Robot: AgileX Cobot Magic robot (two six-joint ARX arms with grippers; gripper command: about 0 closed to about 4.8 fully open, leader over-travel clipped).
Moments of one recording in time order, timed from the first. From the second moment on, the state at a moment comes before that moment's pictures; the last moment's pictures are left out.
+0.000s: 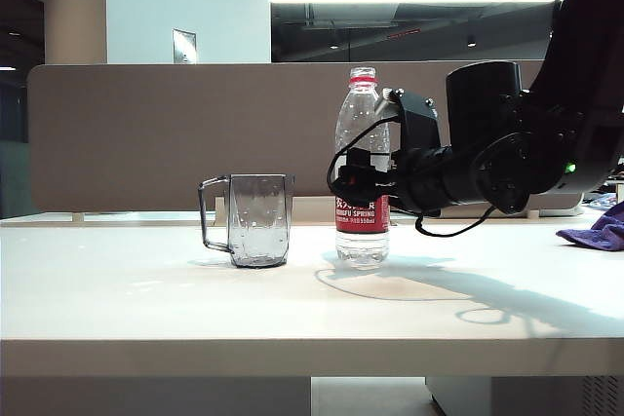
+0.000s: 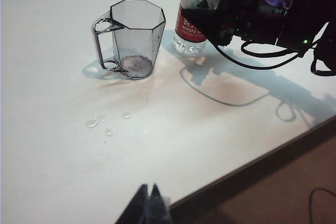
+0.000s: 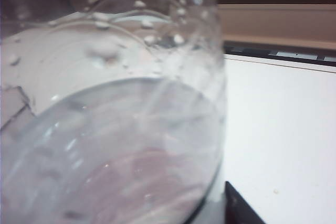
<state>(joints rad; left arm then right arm) -0.46 0.35 0.50 -0.52 0.11 -0.09 0.38 2.13 1.00 1.04 -0.20 0.10</state>
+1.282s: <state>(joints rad) -0.46 0.35 0.50 -0.52 0.11 -0.09 0.39 1.94 1.02 0.69 -0.11 -0.19</state>
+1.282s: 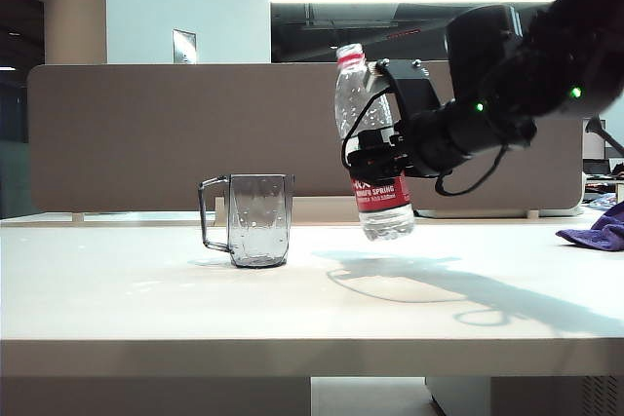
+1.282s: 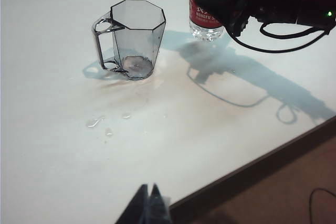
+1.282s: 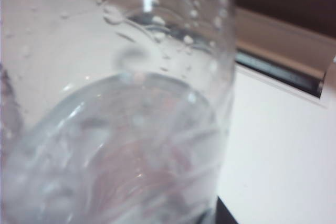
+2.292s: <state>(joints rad) -0.46 0.35 0.50 -0.52 0.11 -0.09 0.45 1.94 1.33 0.22 0.29 -1.13</state>
